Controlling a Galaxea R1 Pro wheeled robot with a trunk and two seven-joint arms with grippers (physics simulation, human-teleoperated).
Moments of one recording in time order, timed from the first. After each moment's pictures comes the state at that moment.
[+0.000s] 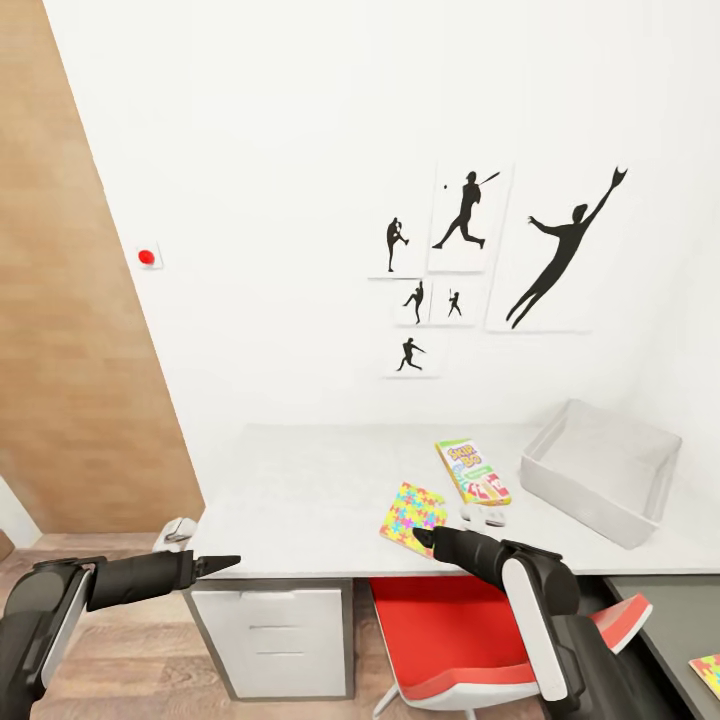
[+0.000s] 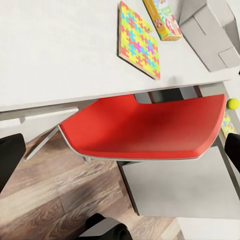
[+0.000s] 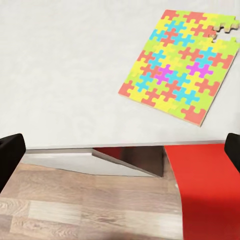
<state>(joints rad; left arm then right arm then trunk) -0.36 0.26 0.25 -1.23 0.00 0.93 -1.16 -0.30 0.09 -0.01 -1.55 -0.30 0.95 0.02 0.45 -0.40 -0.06</state>
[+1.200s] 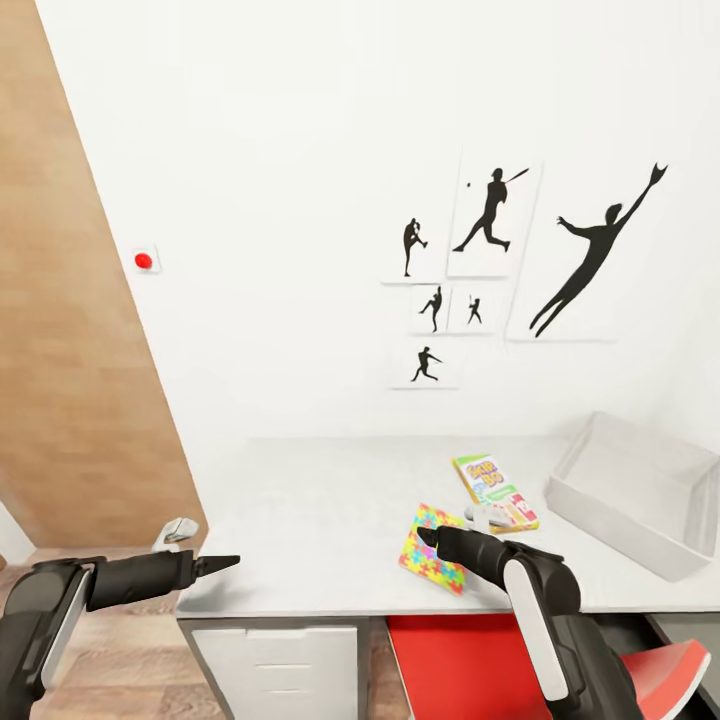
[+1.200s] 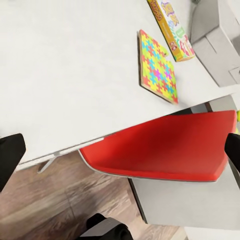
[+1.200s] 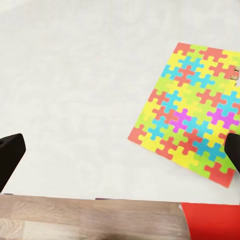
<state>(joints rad) -0.36 0.26 0.25 -1.23 0.00 0.93 -1.15 -0.30 0.08 -0.01 -1.53 -0.29 0.92 0.01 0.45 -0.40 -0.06</state>
